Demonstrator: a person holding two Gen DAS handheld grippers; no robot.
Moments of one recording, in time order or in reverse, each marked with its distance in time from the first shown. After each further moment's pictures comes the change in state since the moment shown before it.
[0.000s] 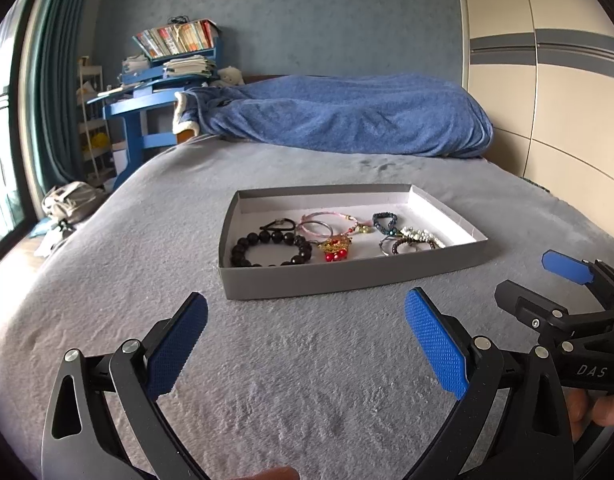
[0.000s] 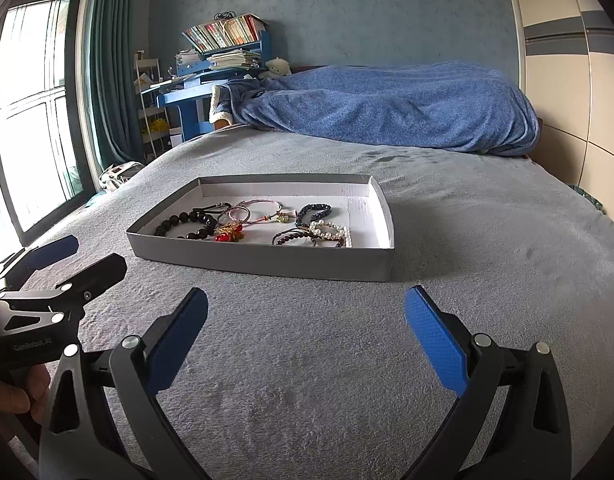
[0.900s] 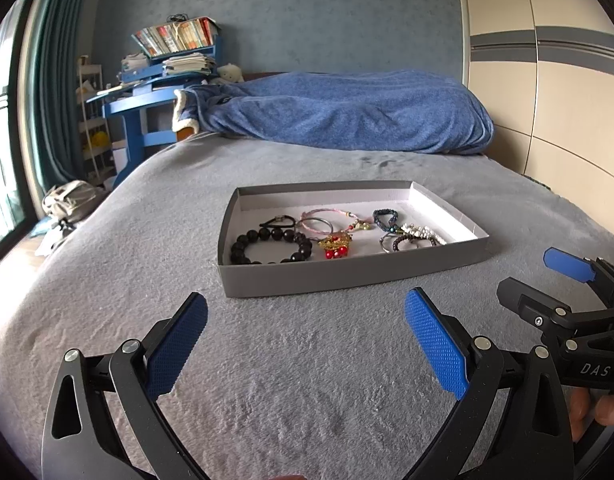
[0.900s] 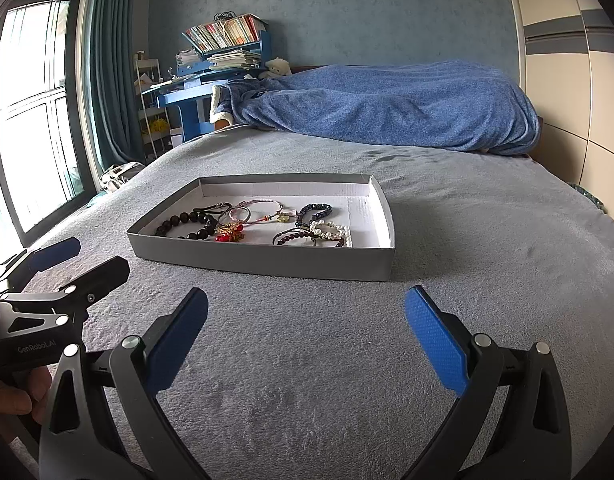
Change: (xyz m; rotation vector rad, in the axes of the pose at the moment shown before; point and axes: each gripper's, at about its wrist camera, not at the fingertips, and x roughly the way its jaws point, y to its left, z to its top) left arm 0.000 0.000 -0.005 0.005 0.009 0.005; right arm 0.000 -0.001 0.000 0.004 0.001 0.002
